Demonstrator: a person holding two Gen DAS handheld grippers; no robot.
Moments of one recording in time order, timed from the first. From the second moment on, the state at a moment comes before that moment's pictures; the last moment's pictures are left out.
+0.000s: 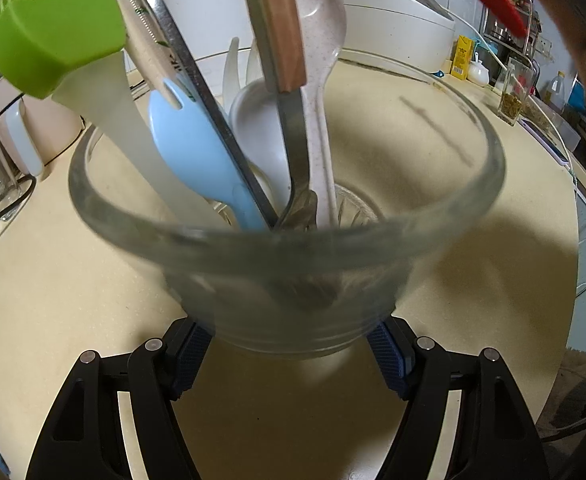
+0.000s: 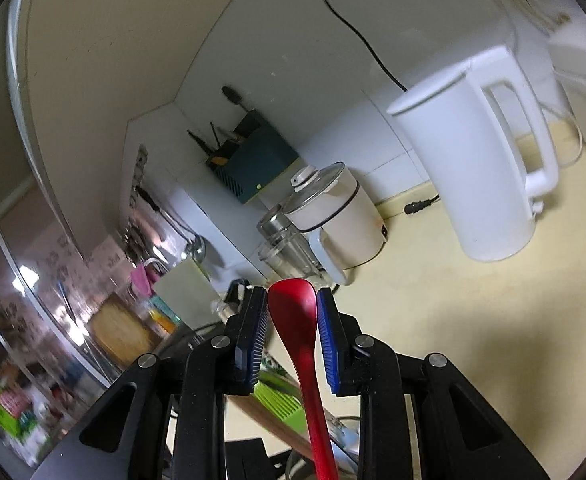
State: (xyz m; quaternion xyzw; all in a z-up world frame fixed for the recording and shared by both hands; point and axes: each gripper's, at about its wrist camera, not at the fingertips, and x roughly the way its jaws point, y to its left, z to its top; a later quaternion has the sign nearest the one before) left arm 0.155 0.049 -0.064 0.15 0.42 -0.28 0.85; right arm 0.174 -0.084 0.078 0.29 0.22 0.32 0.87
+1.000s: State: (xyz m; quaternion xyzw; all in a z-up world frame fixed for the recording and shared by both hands) left arm 0.153 0.048 -0.065 0.15 0.42 -0.28 0.85; right arm 0.166 -0.076 0.043 0.27 0.17 0.34 0.89
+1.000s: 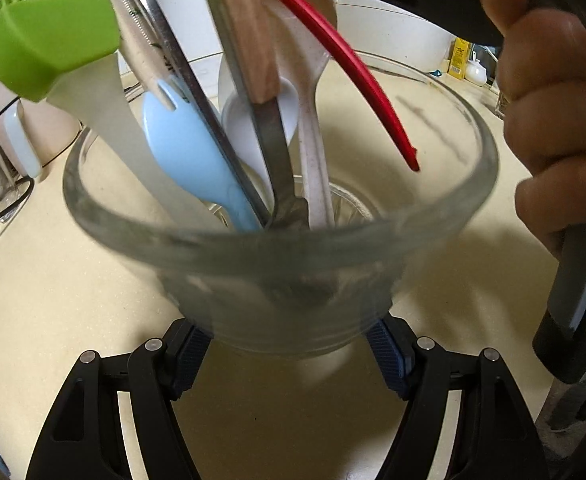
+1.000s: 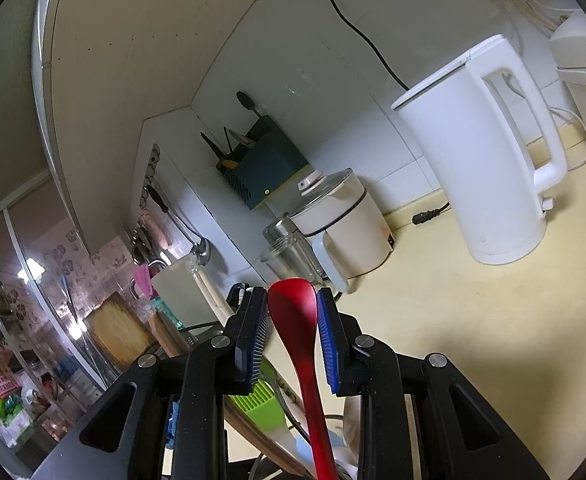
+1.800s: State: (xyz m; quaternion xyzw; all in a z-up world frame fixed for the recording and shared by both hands) left arm 0.155 0.039 -0.065 0.16 0.42 -0.28 0.85; right arm 0.122 -0.062 0.068 0.08 0.21 0.28 0.93
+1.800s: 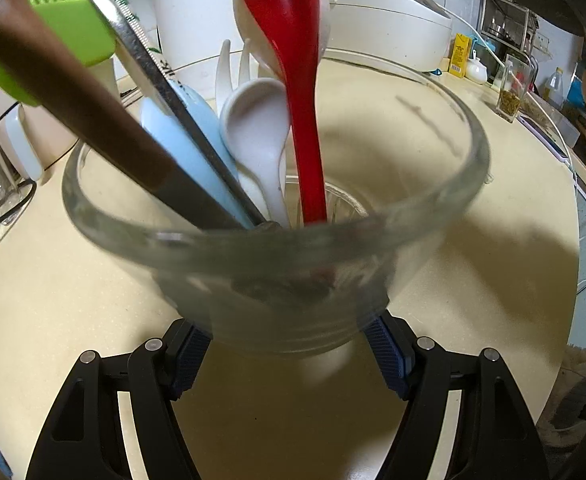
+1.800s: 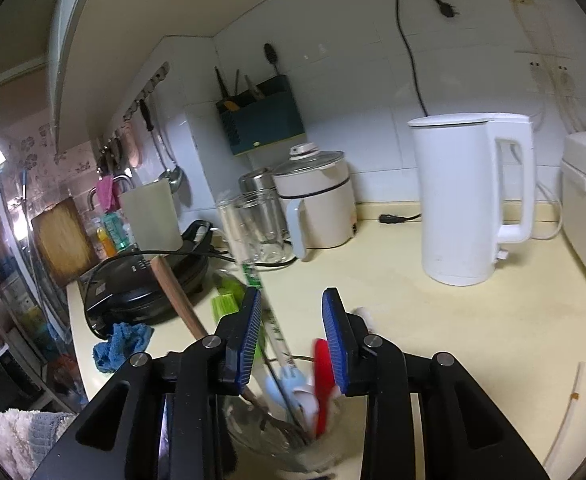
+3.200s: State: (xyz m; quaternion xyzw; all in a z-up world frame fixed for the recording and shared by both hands) left arm 0.149 0.040 -0.064 0.16 0.41 -0.27 0.85; right arm 0.114 -0.225 -0.006 0.06 0.29 -0.03 0.96
